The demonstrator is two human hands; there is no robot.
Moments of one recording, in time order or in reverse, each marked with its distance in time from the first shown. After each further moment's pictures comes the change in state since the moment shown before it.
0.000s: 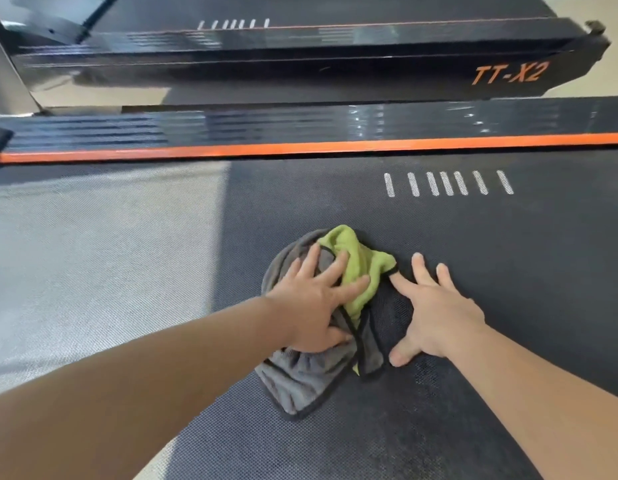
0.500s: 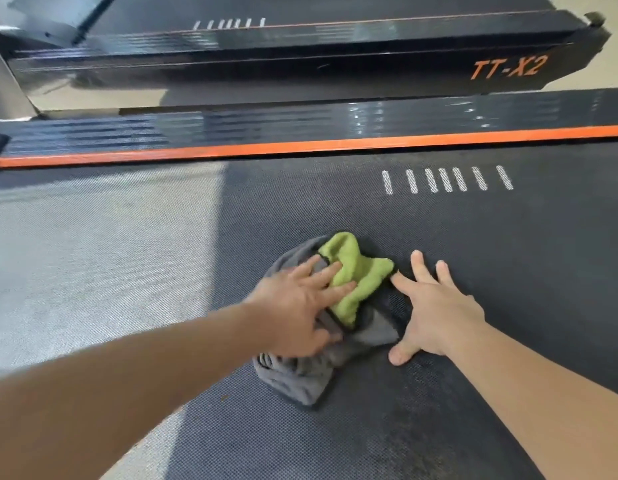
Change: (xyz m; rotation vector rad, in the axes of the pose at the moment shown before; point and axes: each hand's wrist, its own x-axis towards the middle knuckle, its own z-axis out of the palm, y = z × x) left_hand -0.010 -0.009 0.007 0.016 0.055 0.014; right_hand -0.003 0.001 0.000 0.014 0.018 -0.008
